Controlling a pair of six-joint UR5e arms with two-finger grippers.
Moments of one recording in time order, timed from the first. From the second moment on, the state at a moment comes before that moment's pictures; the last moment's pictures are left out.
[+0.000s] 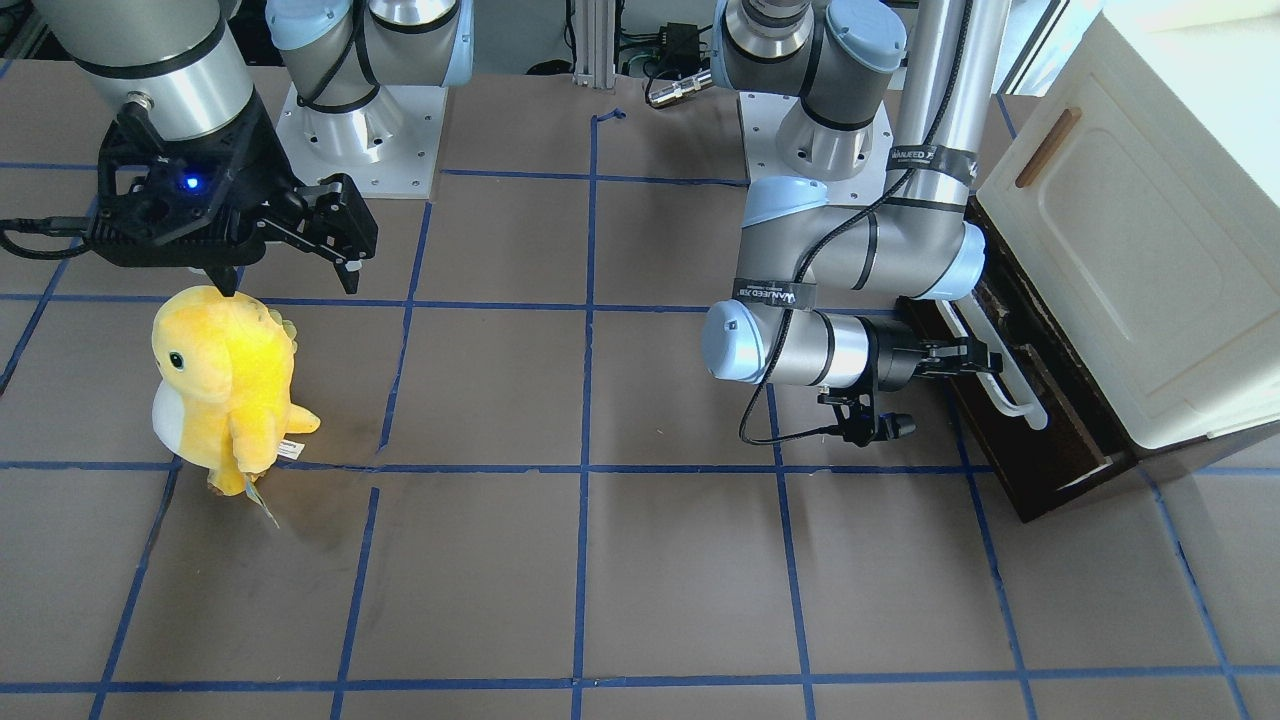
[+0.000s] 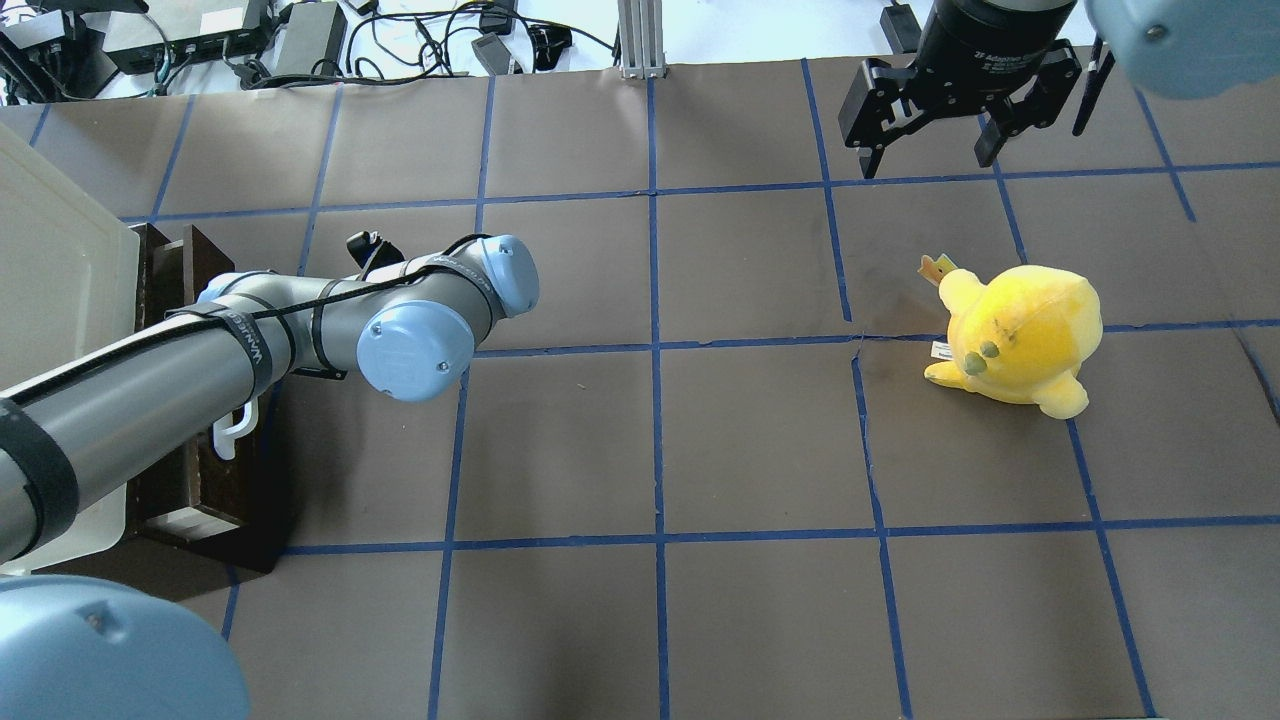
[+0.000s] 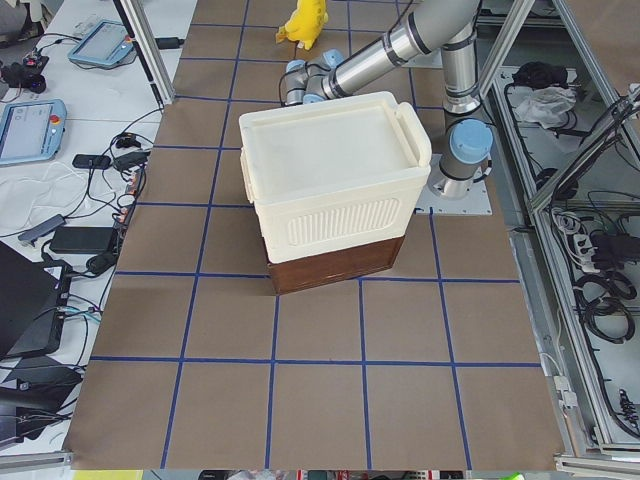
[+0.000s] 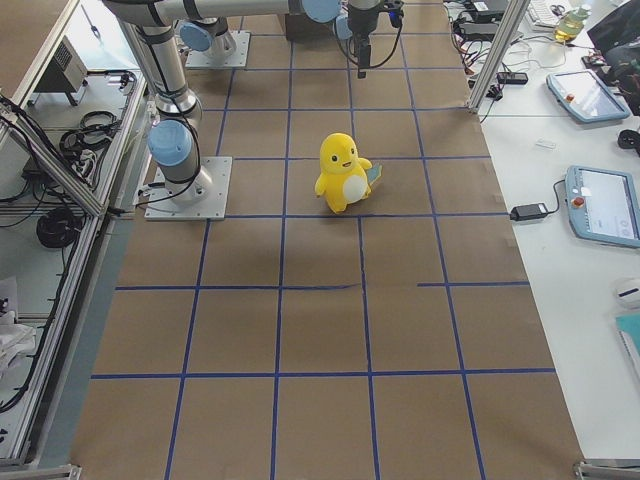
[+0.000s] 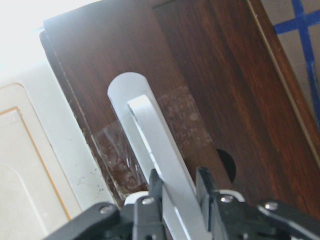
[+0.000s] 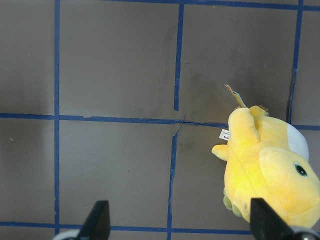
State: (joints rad) left arm -1.73 -1.98 -1.91 -1.45 2.81 -0.29; right arm 1.60 -1.48 1.44 -1.57 -1.58 -0.02
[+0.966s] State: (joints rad) left arm -1.81 -1.99 -1.88 -1.45 2.74 -0.27; right arm 1.60 -1.48 1.44 -1.57 -1.58 -0.02
